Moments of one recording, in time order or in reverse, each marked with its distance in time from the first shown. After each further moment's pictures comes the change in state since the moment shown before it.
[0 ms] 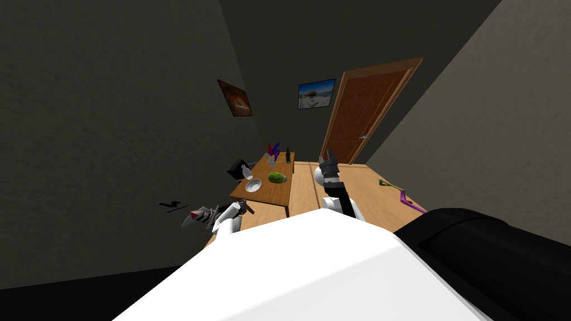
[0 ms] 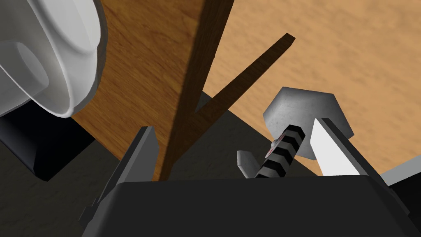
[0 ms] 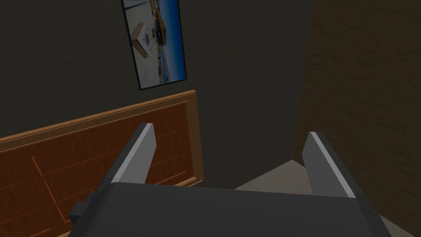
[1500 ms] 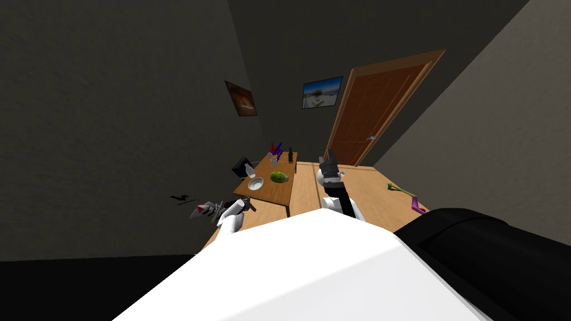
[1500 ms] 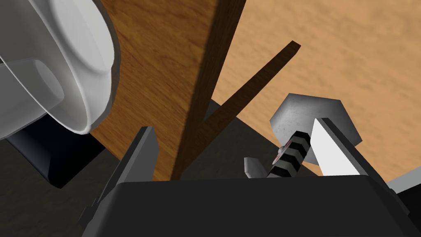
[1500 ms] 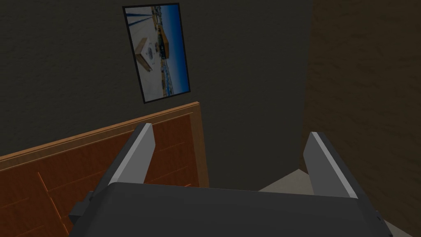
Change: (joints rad) left arm -0.029 0.036 -0.150 0.080 0.066 -0.050 0.026; right arm 0.000 0.000 0.000 0.000 0.000 0.000 0.000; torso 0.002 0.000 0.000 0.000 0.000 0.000
